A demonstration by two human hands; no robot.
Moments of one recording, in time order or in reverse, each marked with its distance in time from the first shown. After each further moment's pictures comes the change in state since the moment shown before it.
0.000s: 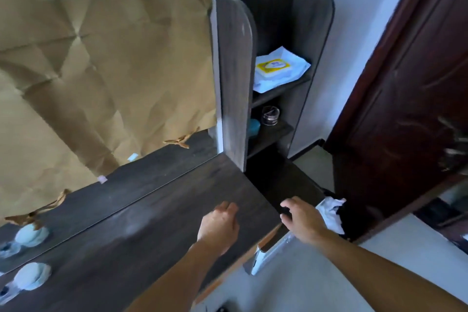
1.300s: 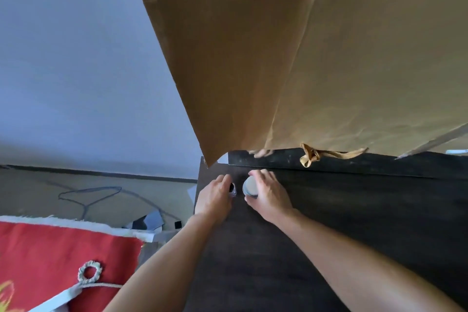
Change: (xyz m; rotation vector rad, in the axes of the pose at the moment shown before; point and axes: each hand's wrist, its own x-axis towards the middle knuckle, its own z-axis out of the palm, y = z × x) left_hand -0.238 -0.481 -0.058 -0.162 0.067 -0.755; right_hand 0.013 -0.560 0.290 0.044 -0.331 -0.694
